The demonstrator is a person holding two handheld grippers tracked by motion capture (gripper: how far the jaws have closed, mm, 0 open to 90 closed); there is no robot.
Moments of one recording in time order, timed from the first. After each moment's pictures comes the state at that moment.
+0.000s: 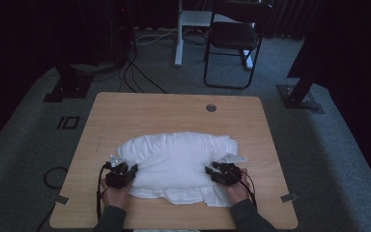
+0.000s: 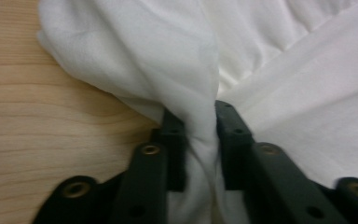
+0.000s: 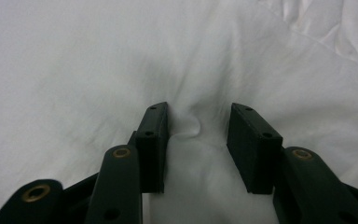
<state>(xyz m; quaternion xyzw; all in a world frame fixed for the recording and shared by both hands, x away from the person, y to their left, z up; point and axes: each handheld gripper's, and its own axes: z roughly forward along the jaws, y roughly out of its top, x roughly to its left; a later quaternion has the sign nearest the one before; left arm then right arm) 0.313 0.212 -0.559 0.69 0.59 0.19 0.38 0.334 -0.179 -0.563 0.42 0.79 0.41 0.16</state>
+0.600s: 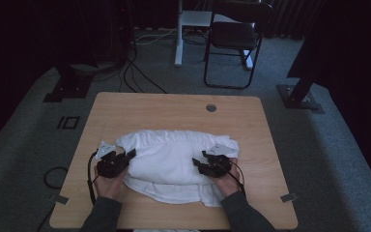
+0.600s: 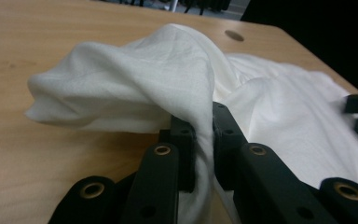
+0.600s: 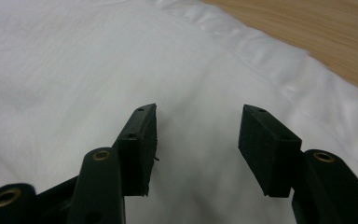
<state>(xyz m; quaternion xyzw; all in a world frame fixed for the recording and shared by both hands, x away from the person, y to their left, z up) 0.317 0.227 -0.495 0.68 0.51 0.19 0.50 0.344 -0.133 -0.518 0.37 0.80 0.44 0.18</state>
